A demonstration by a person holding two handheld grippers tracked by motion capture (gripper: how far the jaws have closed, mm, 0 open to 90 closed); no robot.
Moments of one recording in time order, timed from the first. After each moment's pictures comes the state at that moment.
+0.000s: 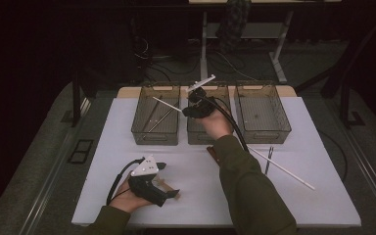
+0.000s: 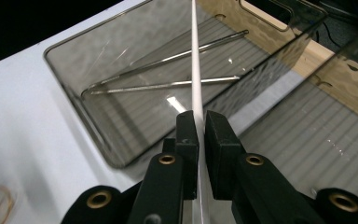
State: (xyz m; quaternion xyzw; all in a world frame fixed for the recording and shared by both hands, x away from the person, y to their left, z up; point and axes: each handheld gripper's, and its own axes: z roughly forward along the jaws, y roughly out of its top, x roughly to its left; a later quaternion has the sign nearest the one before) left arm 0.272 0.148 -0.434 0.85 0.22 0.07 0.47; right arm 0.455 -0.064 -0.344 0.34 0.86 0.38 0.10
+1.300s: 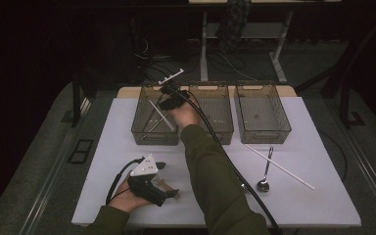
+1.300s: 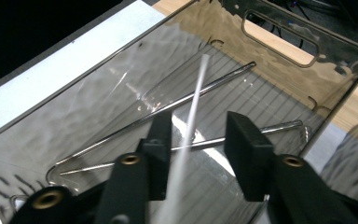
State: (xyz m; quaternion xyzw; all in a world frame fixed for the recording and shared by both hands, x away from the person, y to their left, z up) left arm 0.272 0.150 -0.433 0.85 0.22 0.08 0.47; right arm 0.502 0.016 -0.359 0.39 0.84 0.36 0.13
